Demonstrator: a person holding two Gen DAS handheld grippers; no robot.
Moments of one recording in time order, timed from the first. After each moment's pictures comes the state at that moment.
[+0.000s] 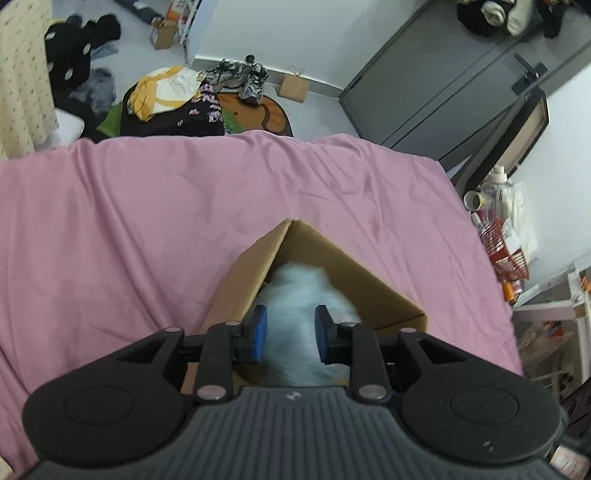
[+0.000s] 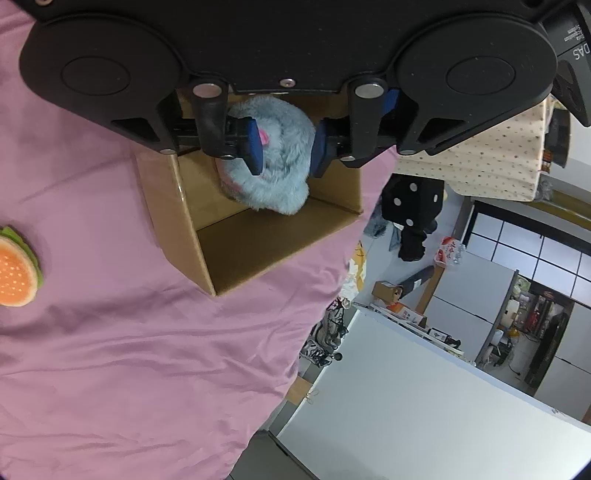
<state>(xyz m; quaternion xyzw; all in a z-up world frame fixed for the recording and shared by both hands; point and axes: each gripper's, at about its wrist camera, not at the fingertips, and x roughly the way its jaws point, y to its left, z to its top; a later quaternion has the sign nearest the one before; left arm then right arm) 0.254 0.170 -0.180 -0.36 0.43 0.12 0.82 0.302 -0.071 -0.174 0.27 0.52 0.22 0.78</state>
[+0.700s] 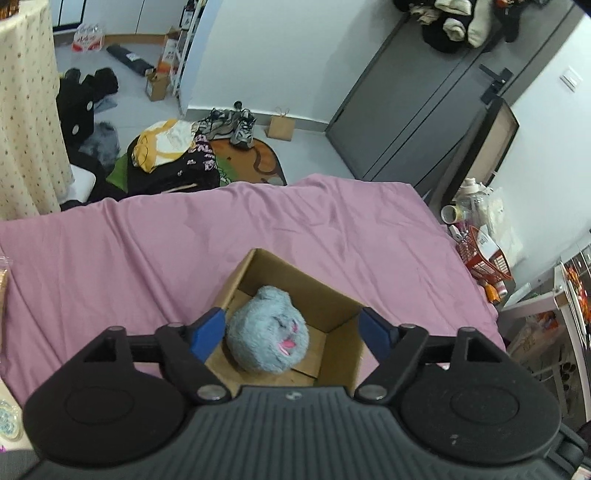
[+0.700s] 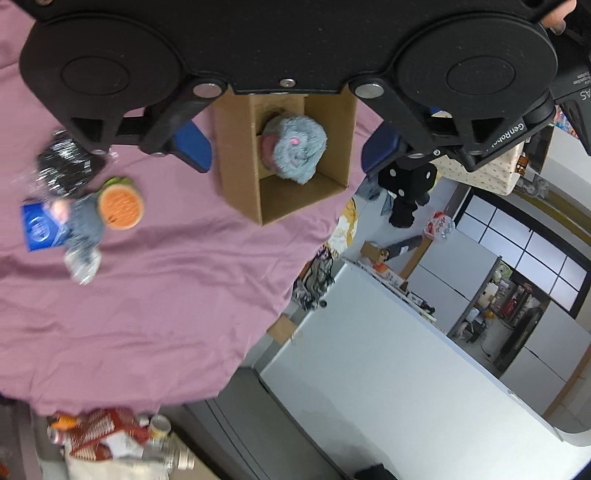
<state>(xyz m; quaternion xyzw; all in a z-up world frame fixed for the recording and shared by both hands) 0.210 0.129 -0.090 -0.30 0.39 0.13 0.86 0.260 -0.174 -0.098 0.24 0.44 0.23 0.84</state>
